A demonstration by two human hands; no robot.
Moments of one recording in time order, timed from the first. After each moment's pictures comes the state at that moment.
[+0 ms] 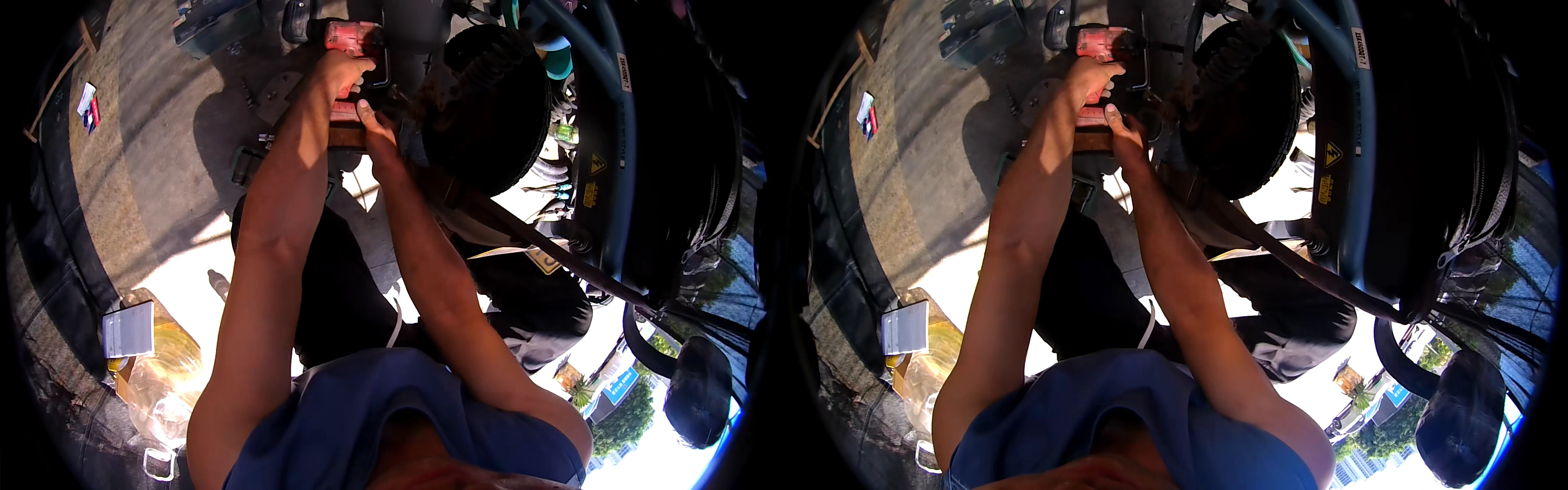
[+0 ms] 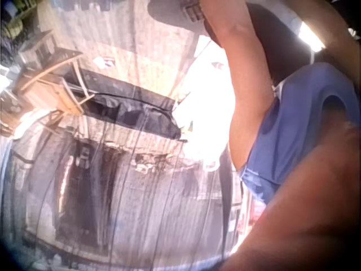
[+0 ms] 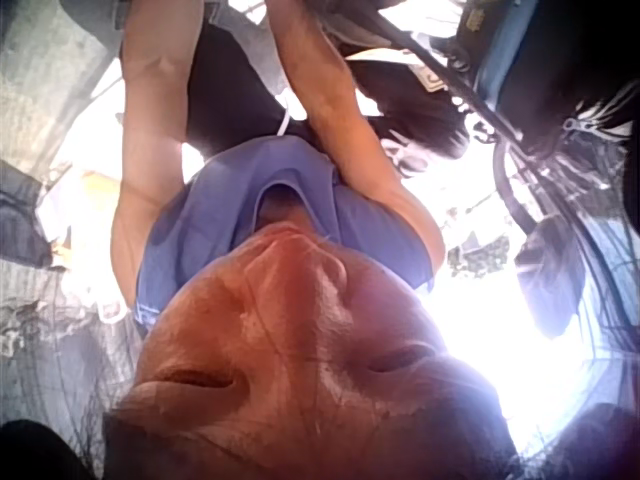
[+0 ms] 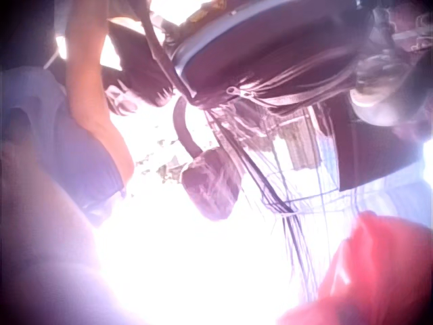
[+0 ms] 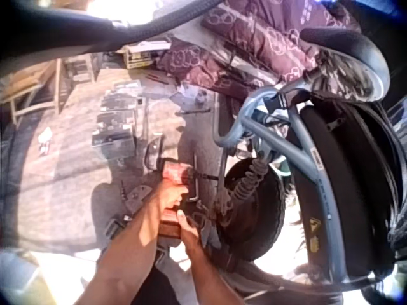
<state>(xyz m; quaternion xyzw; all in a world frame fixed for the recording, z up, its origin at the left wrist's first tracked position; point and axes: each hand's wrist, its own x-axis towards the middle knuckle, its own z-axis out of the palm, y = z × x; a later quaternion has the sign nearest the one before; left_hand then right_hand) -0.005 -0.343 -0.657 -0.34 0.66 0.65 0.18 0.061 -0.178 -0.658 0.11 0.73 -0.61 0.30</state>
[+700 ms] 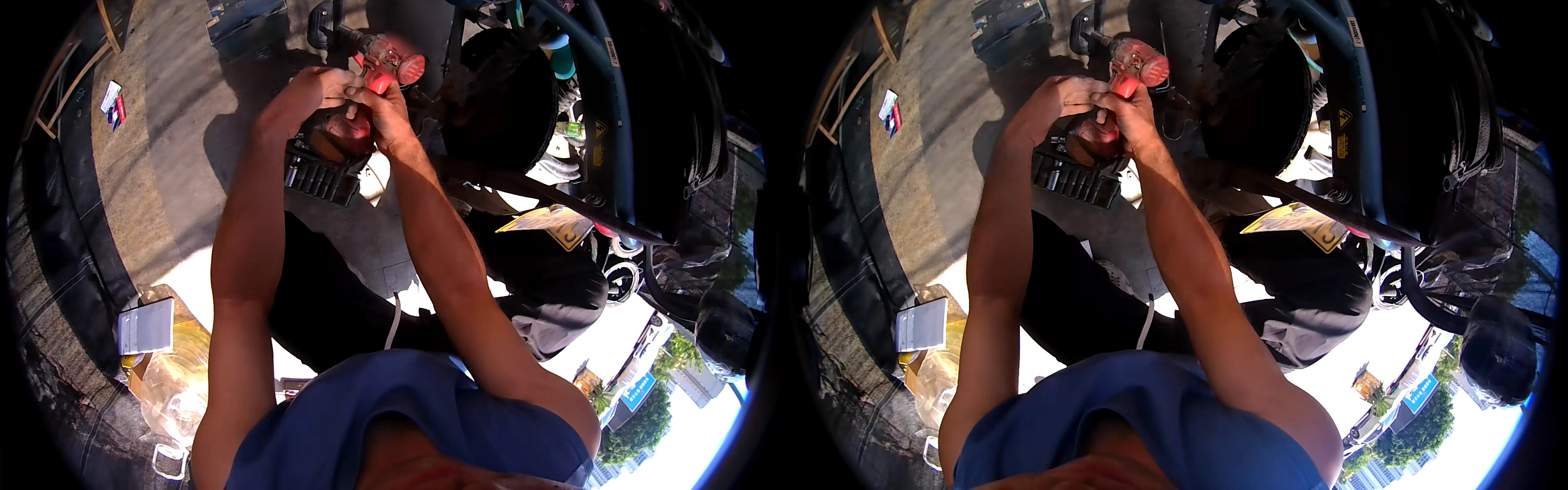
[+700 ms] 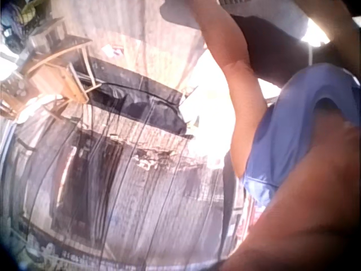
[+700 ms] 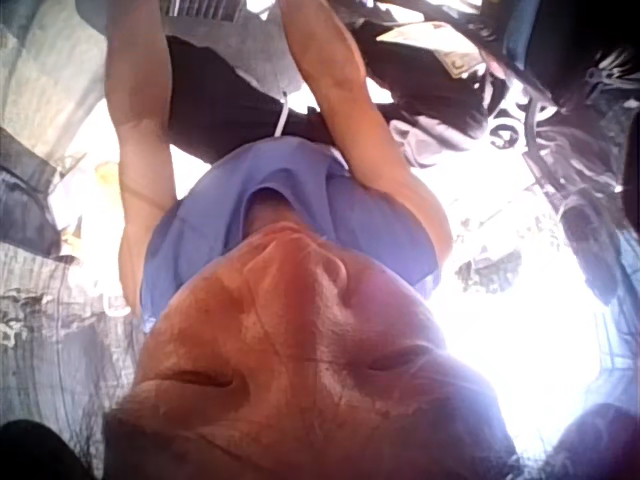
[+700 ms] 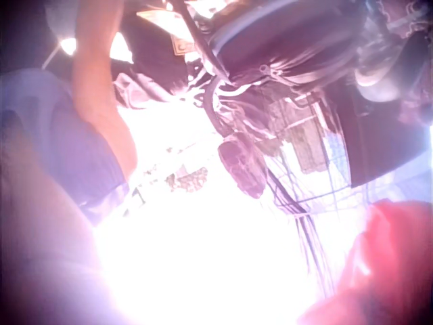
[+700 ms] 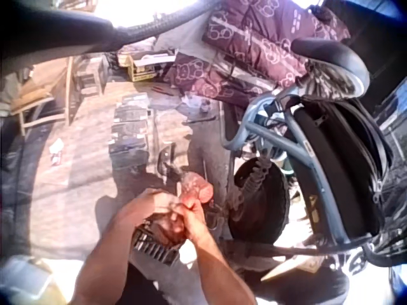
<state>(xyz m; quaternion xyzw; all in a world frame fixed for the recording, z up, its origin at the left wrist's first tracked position) 0.117 -0.410 -0.556 -0.17 0.54 0.81 0.14 0.062 -0.237 -0.598 0.01 0.54 -0.77 0.33</state>
